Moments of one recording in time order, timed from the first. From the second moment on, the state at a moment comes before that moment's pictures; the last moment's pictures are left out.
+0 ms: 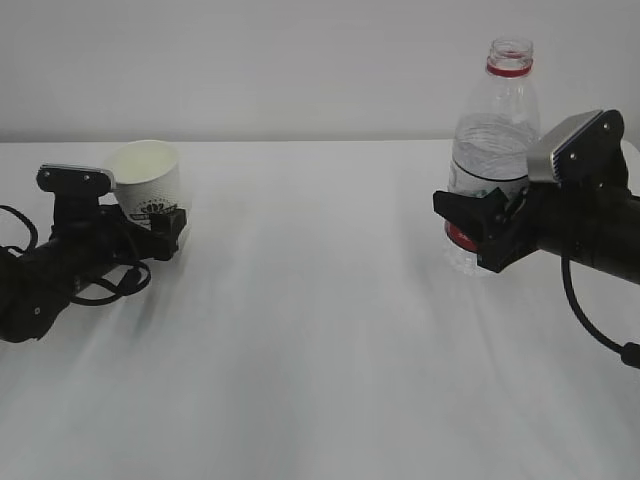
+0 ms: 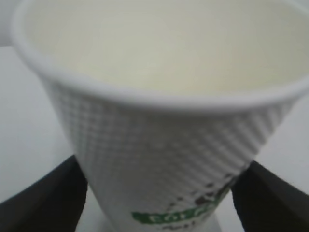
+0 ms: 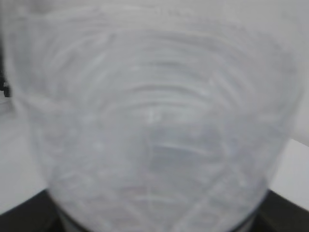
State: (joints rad) left arm -0.19 2.23 -0.89 0.07 -0.97 -0.11; right arm 0.05 1.78 -0.64 -0.73 -0.97 0.17
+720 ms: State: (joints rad) left arm -0.19 2.29 -1.01 0.07 -0.92 -0.11; right arm 0.05 1.78 -0.64 -0.73 -0.97 0.17
